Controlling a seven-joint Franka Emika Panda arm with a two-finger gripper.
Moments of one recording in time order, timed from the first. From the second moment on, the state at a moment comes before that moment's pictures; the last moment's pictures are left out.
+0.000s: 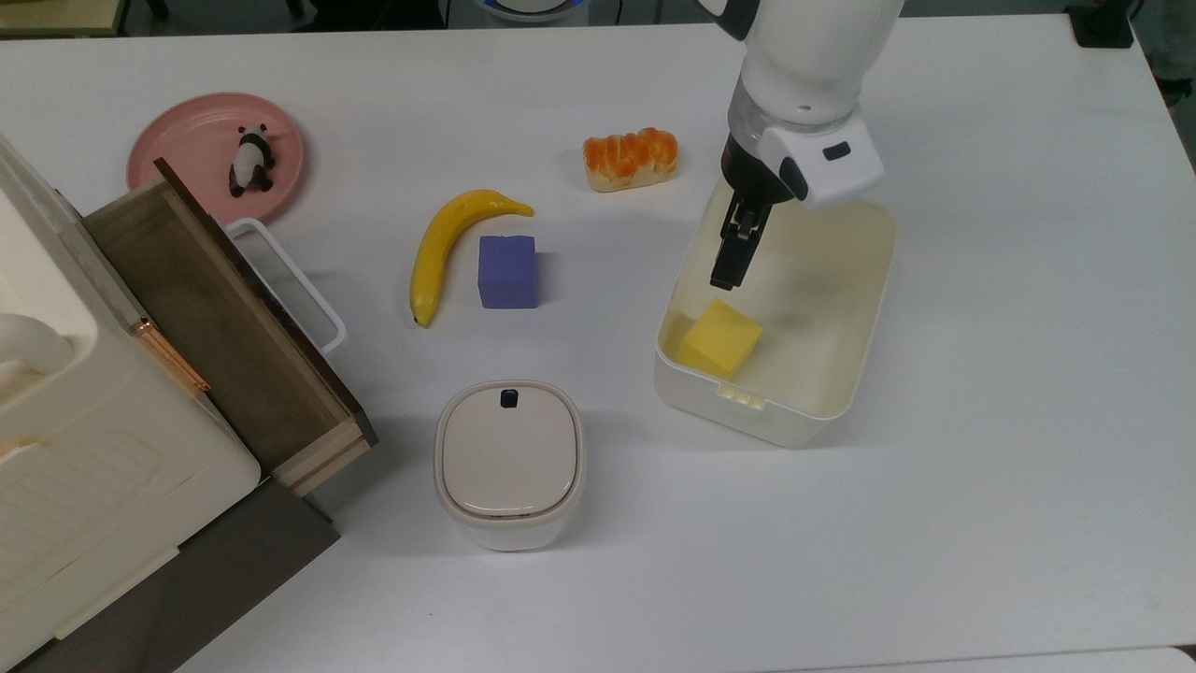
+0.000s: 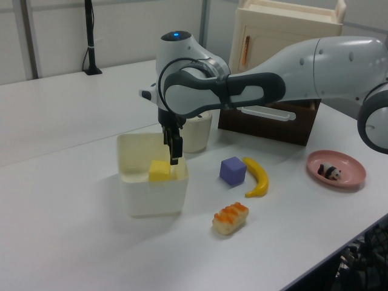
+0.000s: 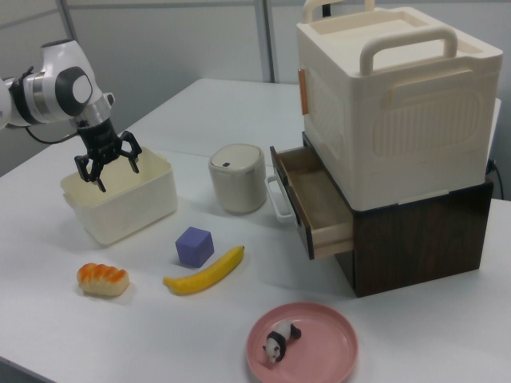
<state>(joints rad) 0.25 0.39 0.16 -1.55 -0.18 1.98 -0.80</state>
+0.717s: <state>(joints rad) 0.24 0.40 0.12 -1.59 -0.18 1.98 -0.80</state>
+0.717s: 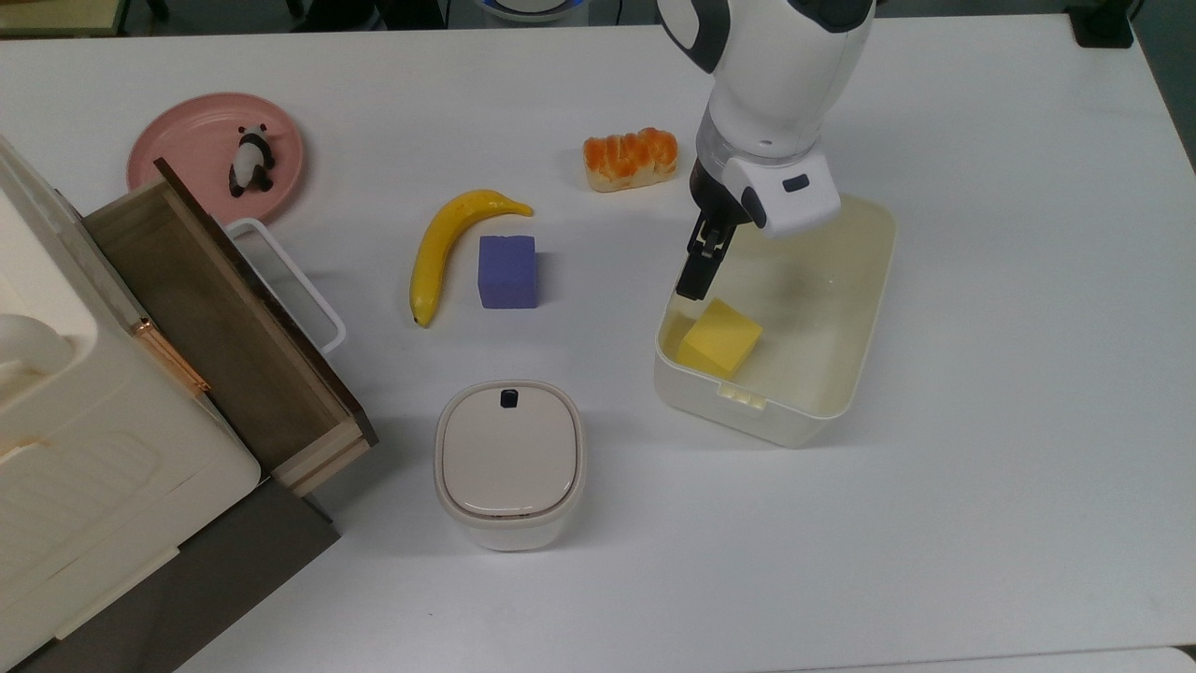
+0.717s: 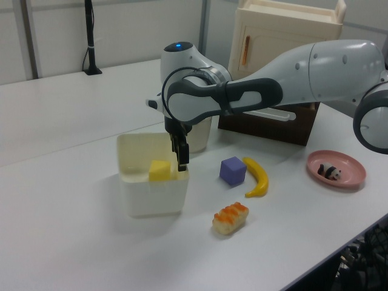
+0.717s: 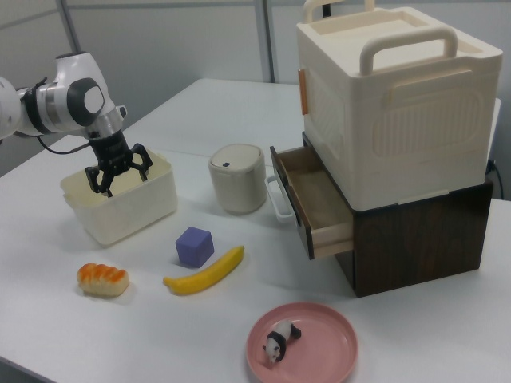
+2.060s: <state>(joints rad) 0.24 0.38 0.05 -1.65 -0.18 1.98 -0.85</state>
